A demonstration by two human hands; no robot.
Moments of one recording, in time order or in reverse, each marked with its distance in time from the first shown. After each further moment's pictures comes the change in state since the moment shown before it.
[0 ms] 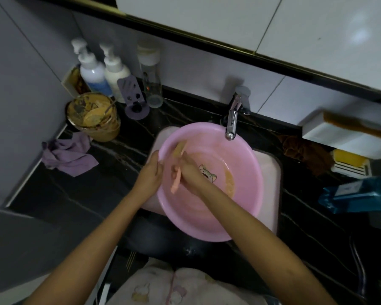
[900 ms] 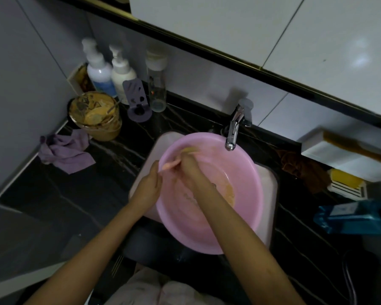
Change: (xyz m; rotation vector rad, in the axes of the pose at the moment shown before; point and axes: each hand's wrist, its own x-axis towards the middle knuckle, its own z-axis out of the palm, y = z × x) left_hand -0.015 -0.001 0.014 0.070 0.001 -0.219; right_hand 0.067 0.037 -0.021 0.490 -0.153 -0.343
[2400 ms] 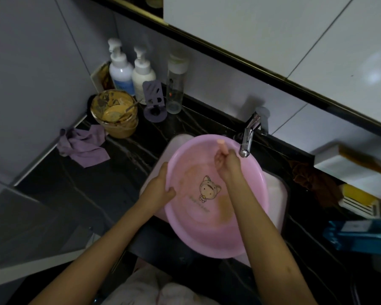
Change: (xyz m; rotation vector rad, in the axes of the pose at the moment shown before) left_hand -0.010 -0.003 -0.010 -0.007 -0.022 0.055; right_hand 0.010 -0.069 -0.018 0.130 0.734 0.270
